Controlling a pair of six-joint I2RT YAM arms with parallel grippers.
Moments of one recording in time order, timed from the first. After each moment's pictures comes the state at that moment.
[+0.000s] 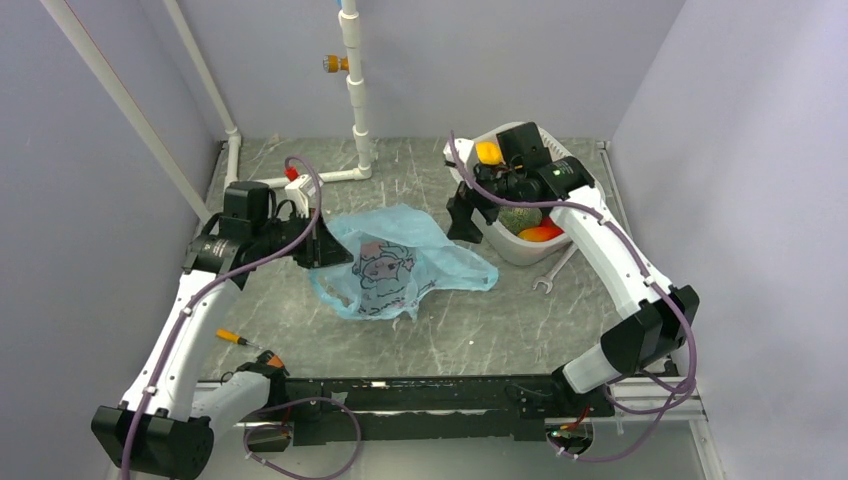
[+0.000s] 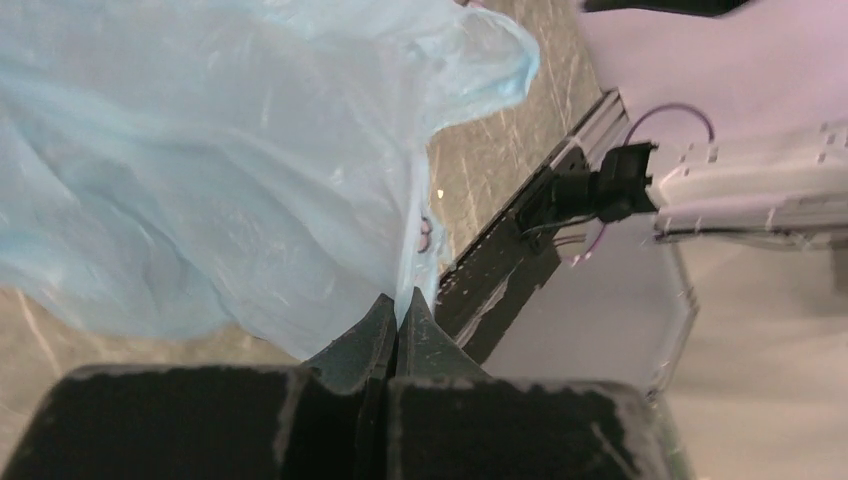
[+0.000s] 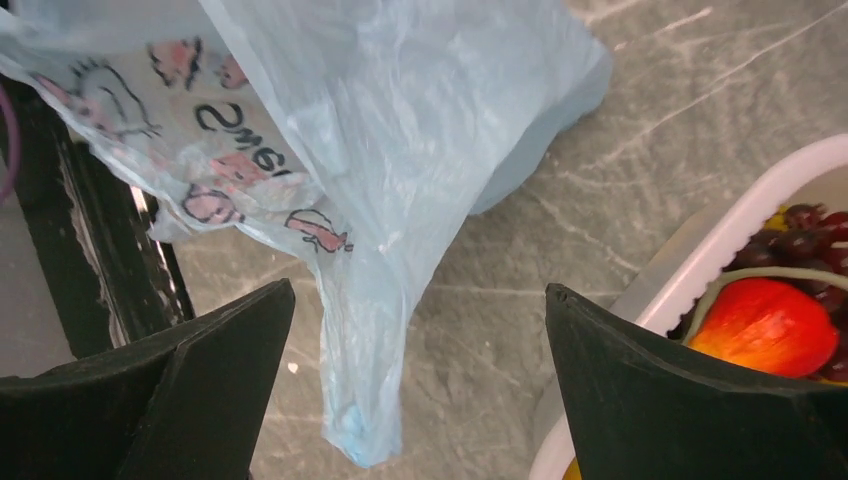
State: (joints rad) left arm -0.18 1.02 1.09 -0.77 0.84 -0.19; right arm 0.45 1.51 1.57 -0.94 -0.60 -0.52
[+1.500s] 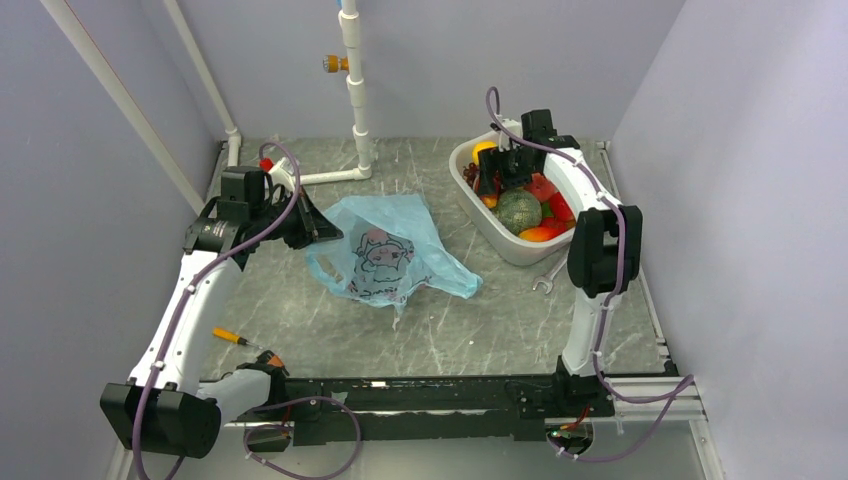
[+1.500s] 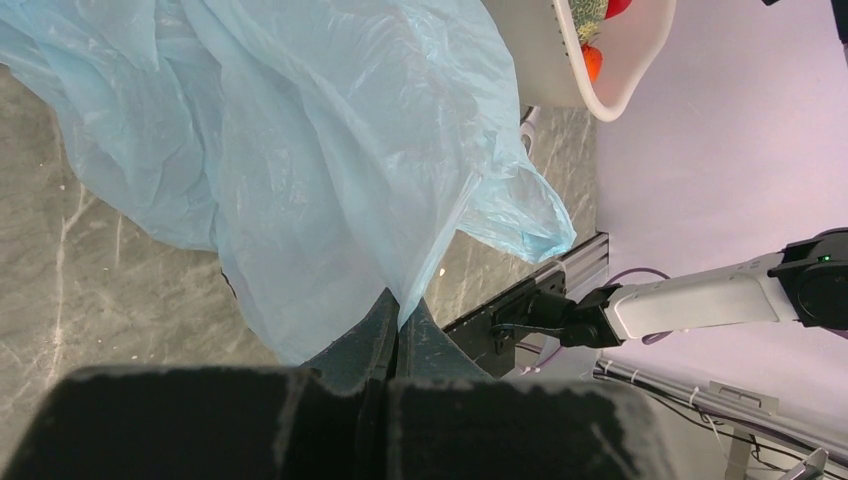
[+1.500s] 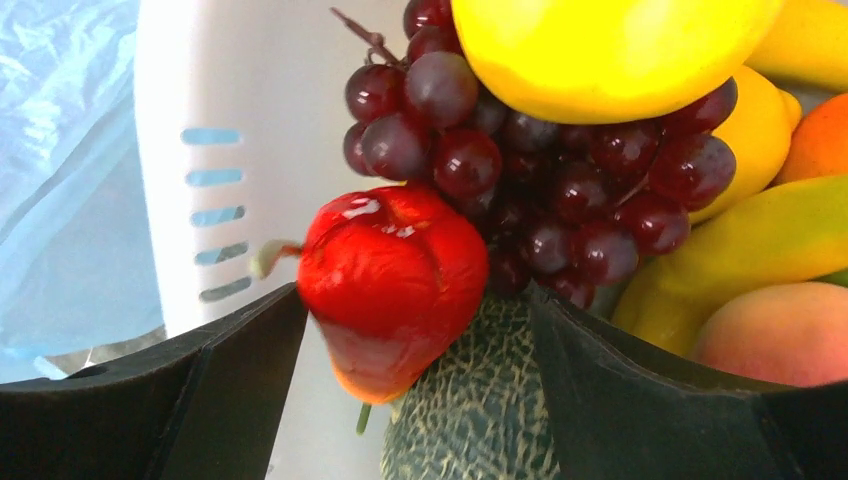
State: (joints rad) left arm -0.13 1.11 1.15 -0.74 0.60 -0.55; right arm 0.13 2.01 1.76 -0.73 -0.44 -0.15
